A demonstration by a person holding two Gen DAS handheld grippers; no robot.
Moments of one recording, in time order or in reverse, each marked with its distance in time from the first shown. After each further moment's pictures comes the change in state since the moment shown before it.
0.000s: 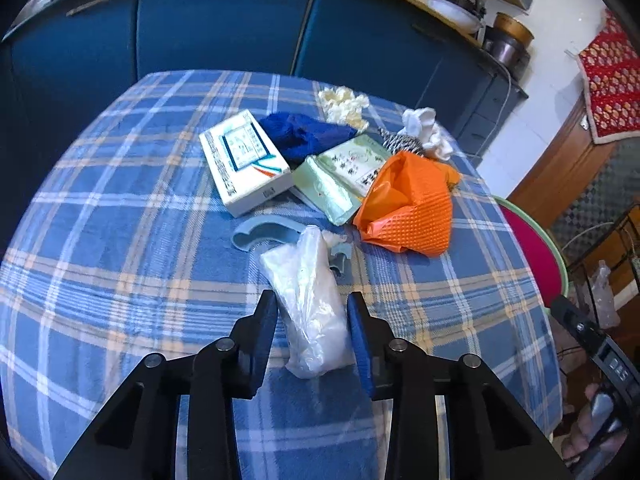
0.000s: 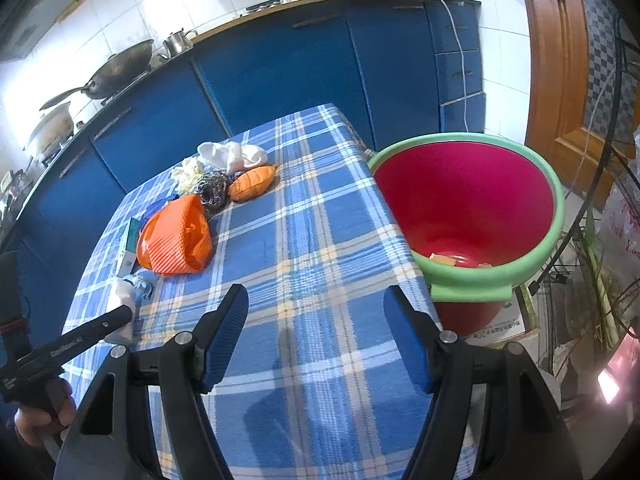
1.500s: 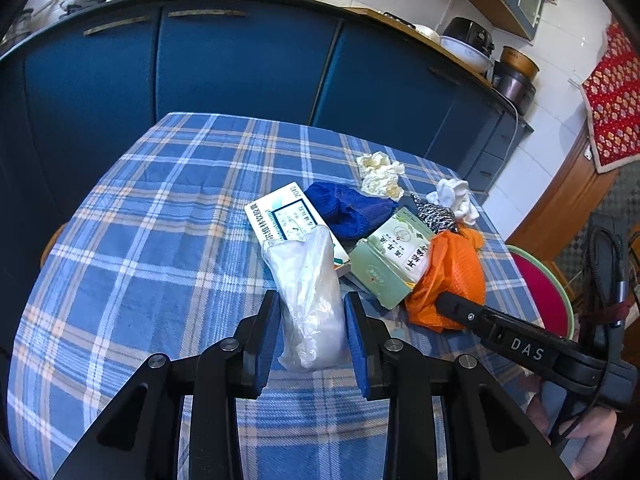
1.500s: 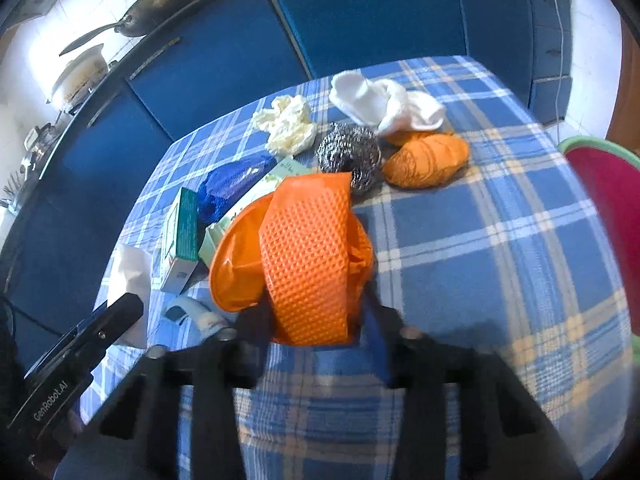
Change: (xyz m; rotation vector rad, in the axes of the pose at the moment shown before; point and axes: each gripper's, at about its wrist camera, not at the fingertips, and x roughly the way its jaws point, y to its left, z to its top) left arm -0.005 0.036 0.038 -0.023 -0.117 0.012; right arm 0.112 0.113 0.034 -0.094 0.194 0.183
